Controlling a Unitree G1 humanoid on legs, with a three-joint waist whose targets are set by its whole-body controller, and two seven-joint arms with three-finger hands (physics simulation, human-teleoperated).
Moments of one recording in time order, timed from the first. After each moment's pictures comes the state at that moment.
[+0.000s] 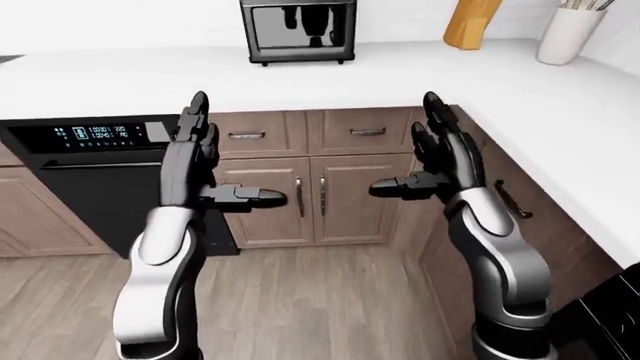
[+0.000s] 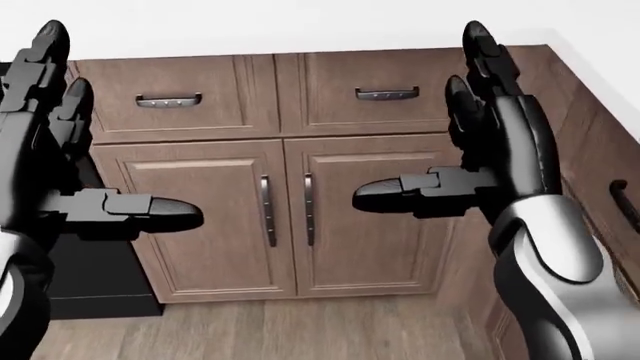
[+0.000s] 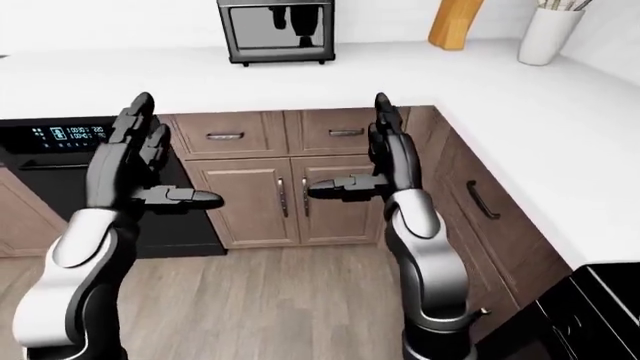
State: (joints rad) left arm -0.39 0.16 0.16 -0.55 -0.05 0.78 -0.03; right arm -0.45 -0.13 -0.10 -0.39 0.20 0.72 -0.05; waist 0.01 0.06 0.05
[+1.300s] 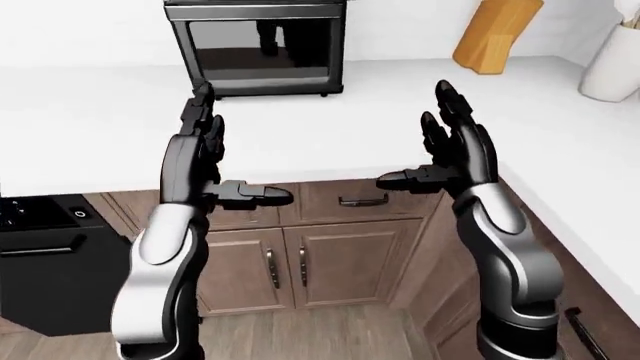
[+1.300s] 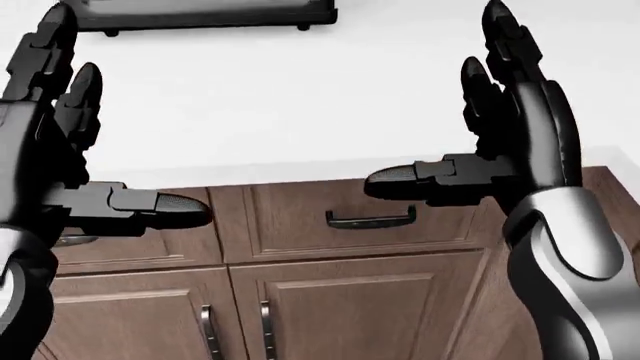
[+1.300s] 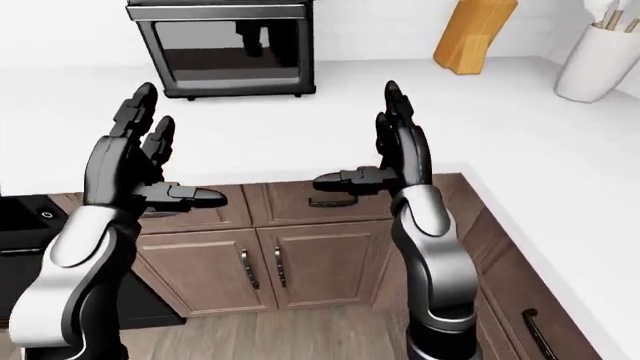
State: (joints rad) left arm -0.41 0.16 0.14 -0.58 -0.07 0.79 -0.03; right arm -0.47 -0.15 -0.13 -0.41 0.21 0.71 -0.06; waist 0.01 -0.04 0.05
